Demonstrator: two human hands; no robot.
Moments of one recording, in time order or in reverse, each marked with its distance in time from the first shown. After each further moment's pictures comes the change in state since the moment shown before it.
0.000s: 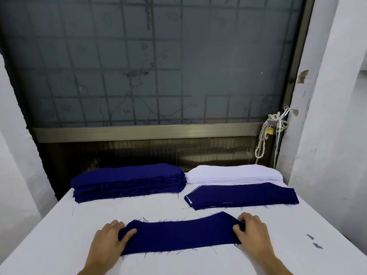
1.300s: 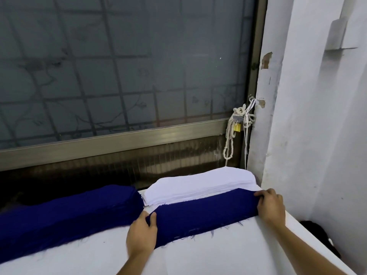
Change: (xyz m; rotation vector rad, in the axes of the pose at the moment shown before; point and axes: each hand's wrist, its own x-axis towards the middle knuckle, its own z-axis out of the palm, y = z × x) left_hand 0.134 0.240 0.109 -0.434 -0.028 -0.208; right_hand 0.175 0.166 -0.041 0.008 0.269 0.347
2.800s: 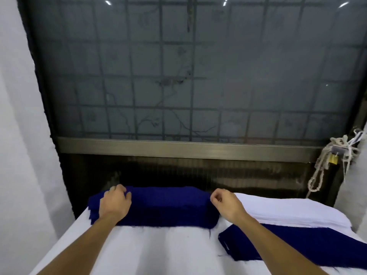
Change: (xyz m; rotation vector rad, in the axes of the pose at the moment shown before) left_hand 0.106 -0.165 -0.289 0.326 0.203 -0.032; right_hand -0.133 -0.348 0.066 0.209 -0.578 -0.576
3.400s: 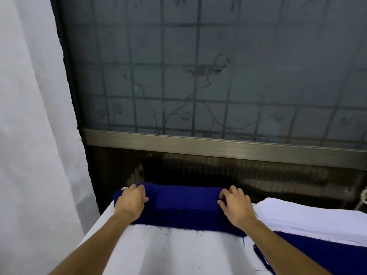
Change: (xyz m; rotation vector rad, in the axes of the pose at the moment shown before) left_hand 0.029 -0.050 0.000 0.094 -0.103 0.120; right_hand 0.044 -0.034 0.074 -0.446 0.082 -0.148
